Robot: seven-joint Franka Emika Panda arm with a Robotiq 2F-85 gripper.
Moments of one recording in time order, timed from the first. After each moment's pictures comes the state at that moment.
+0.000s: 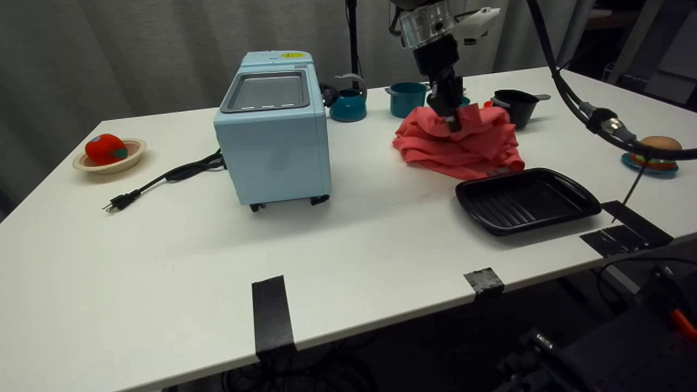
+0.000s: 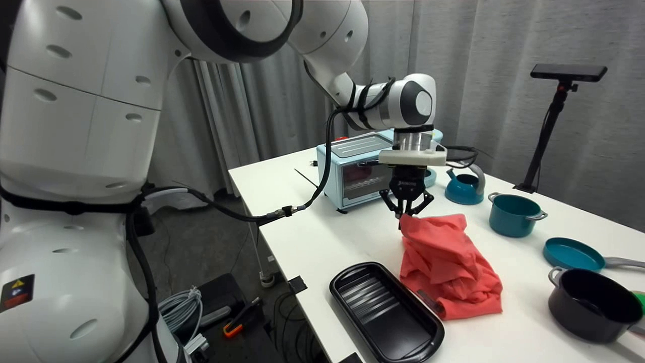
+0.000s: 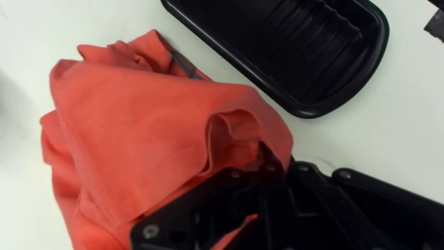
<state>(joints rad) 0.02 0.51 0.05 -1.71 -0.26 1.84 -0.36</state>
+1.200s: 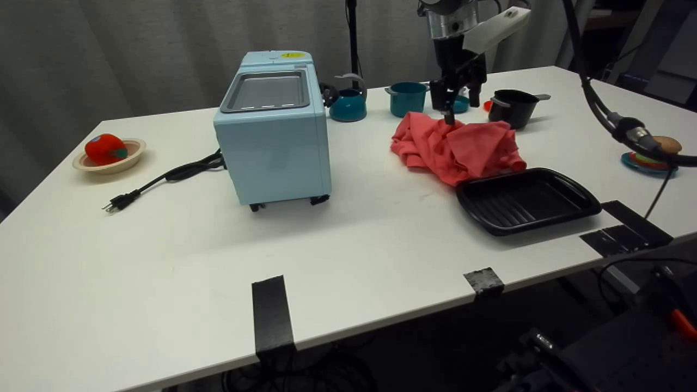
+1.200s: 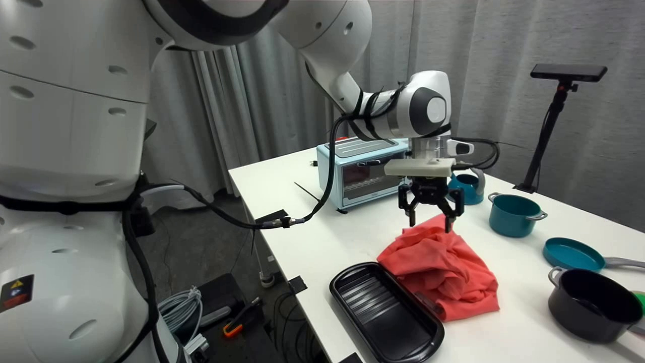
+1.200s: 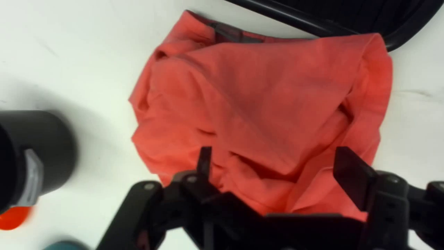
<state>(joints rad) 0.02 0.44 -0.04 -1.84 -0.29 2.13 -0.08</state>
